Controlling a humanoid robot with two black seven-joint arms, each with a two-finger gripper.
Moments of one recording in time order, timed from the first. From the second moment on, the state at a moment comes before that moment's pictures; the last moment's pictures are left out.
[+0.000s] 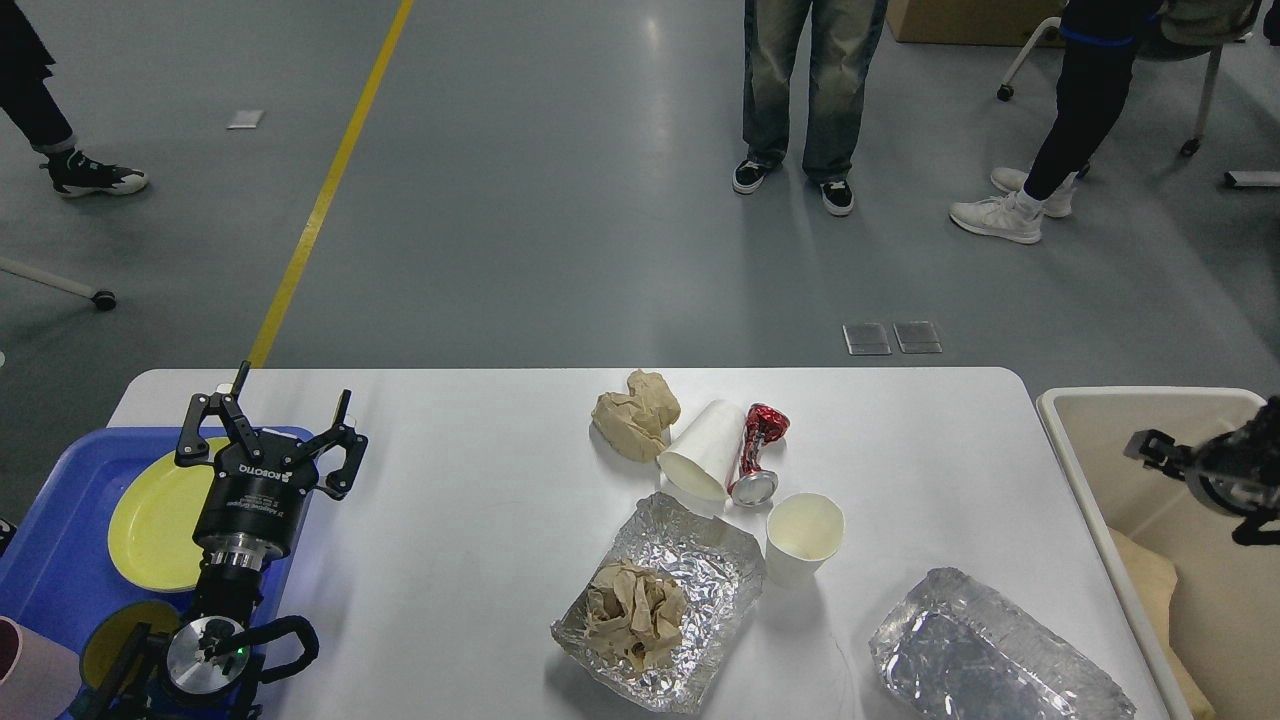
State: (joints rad) left arm -0.17 -0.03 -1.71 -0.90 0.38 -0.61 -0.08; right arm 1.29 -0.52 -1.23 0.80 0.01 0.05 -0.17
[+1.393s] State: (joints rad) left arm -0.17 -0.03 -1.71 -0.90 0.38 -0.61 -0.08; right arm 2.40 -0.16 -1.27 1.60 0.04 0.76 -0.17
